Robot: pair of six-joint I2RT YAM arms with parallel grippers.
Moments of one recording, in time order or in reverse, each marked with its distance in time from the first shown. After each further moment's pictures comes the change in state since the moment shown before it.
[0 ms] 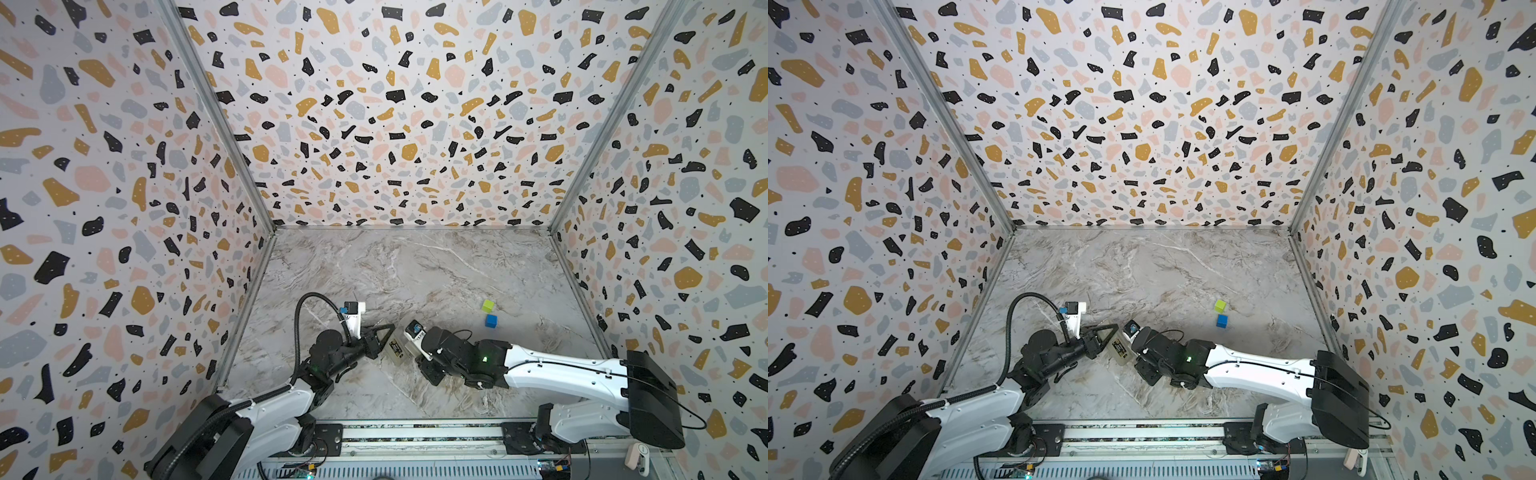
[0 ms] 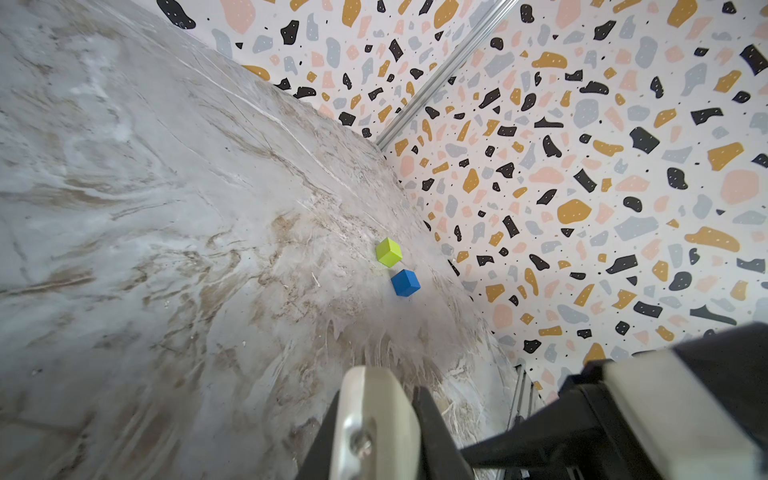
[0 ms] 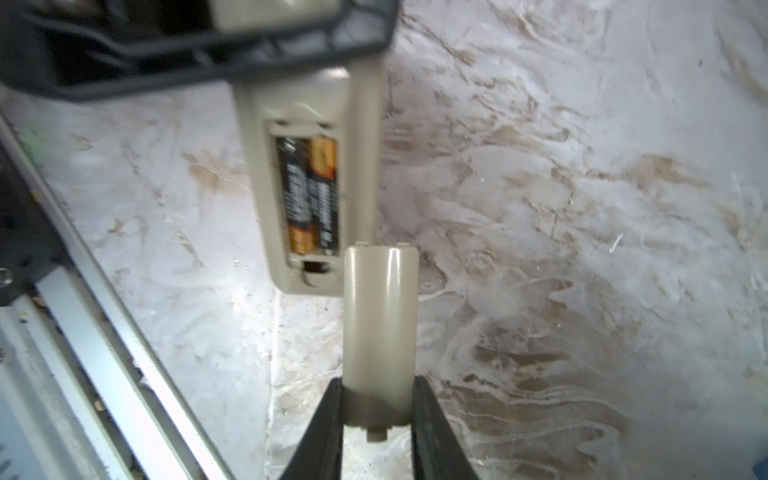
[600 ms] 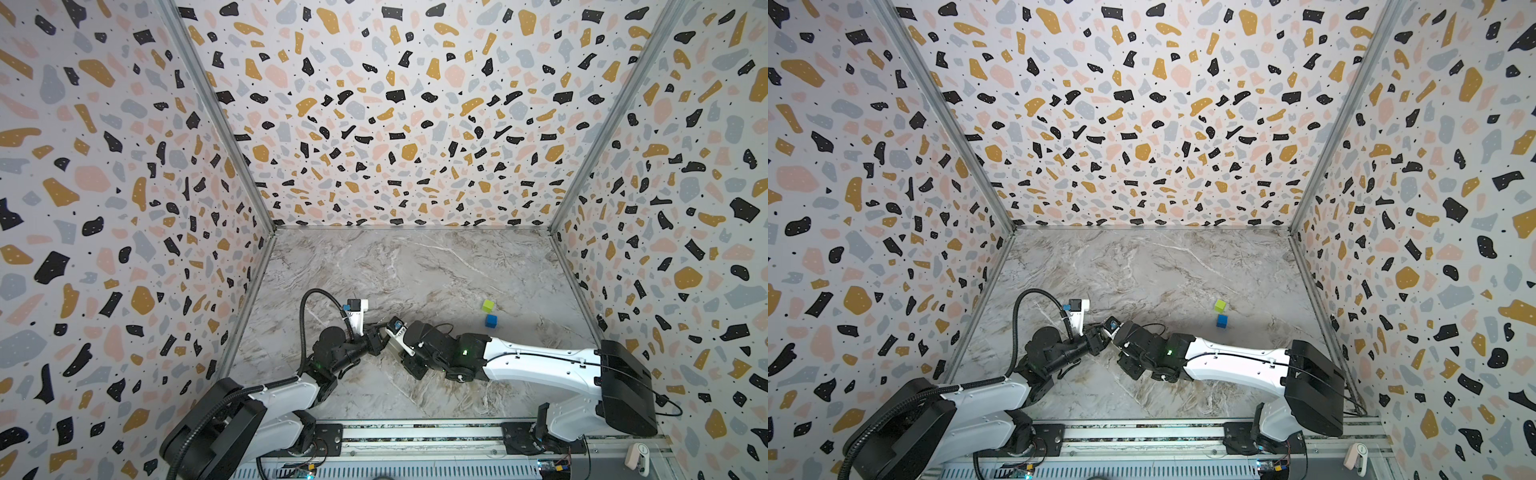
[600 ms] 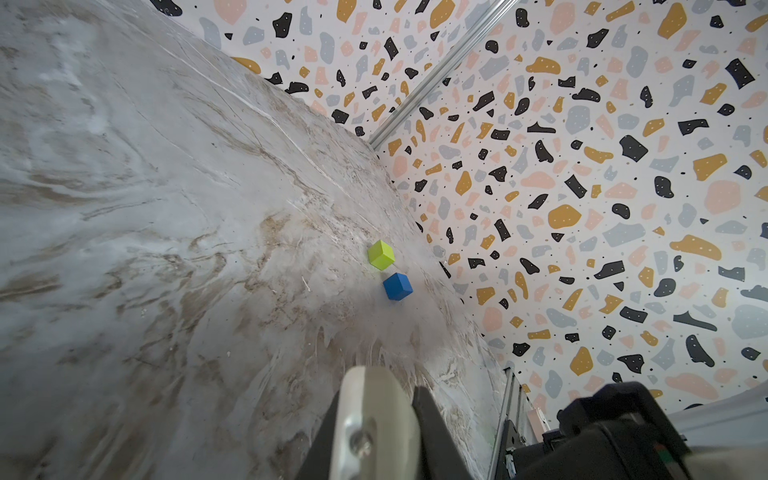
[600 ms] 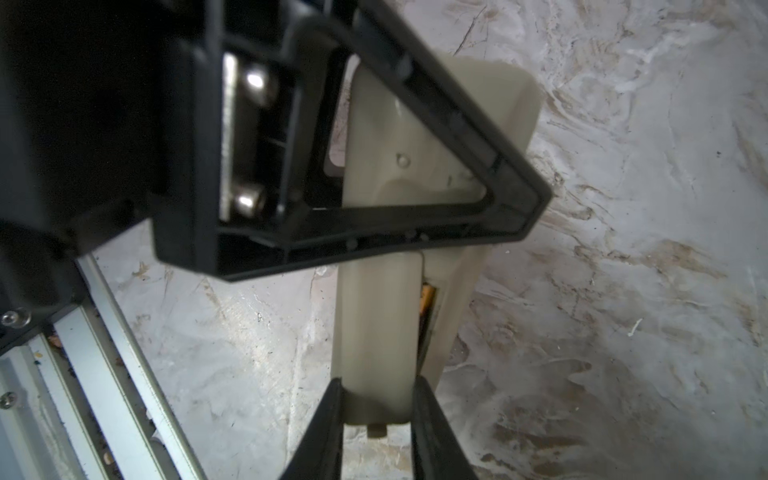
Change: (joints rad) left arm -0.001 0.074 0.021 0.067 0.021 -0.021; right arm -0.002 0.147 0.121 0.031 -0.003 -0.050
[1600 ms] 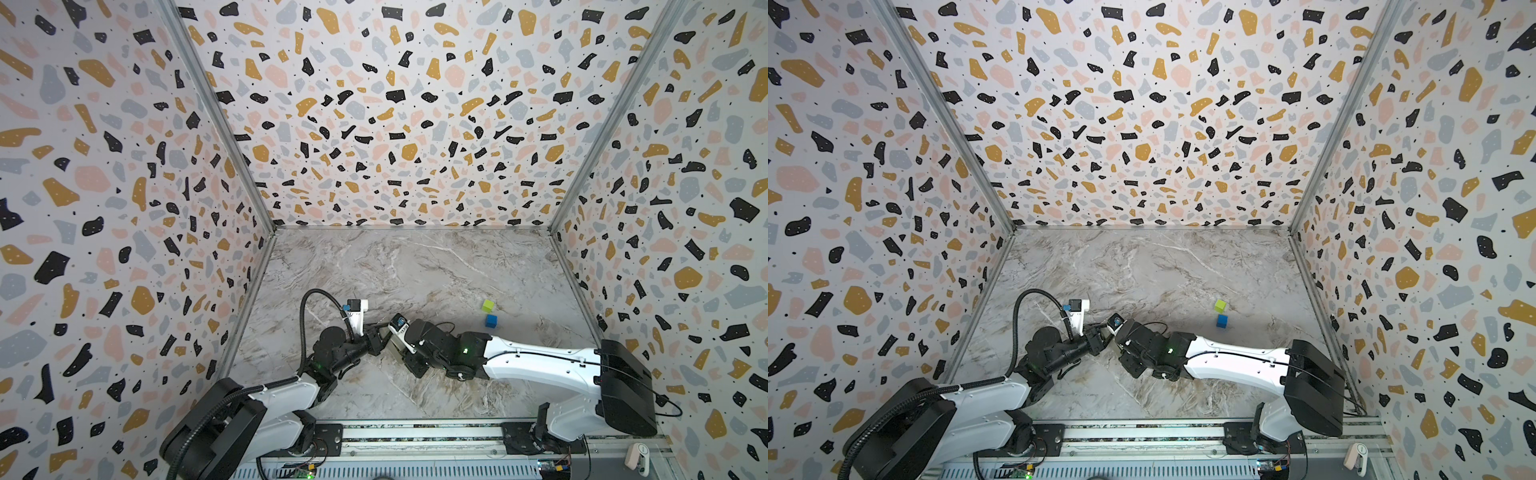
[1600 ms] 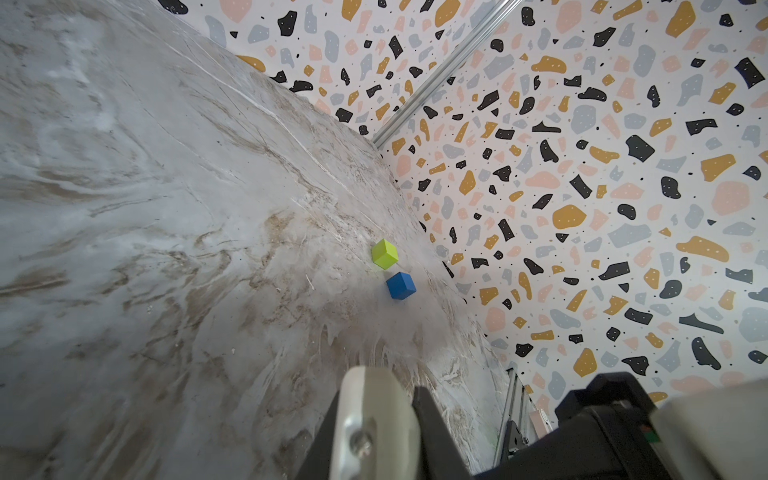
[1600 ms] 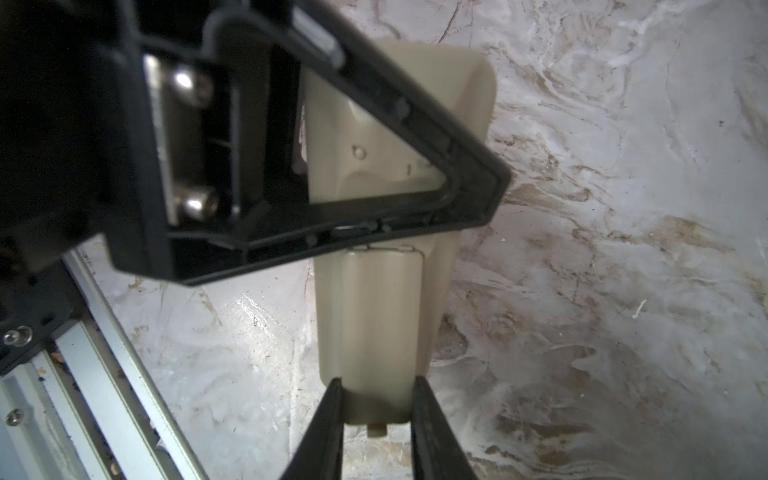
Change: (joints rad) left arm 0.000 0.000 0.000 -0.011 -0.008 0.000; right arm -0.004 0.000 -0.006 -0.008 -0.005 0.049
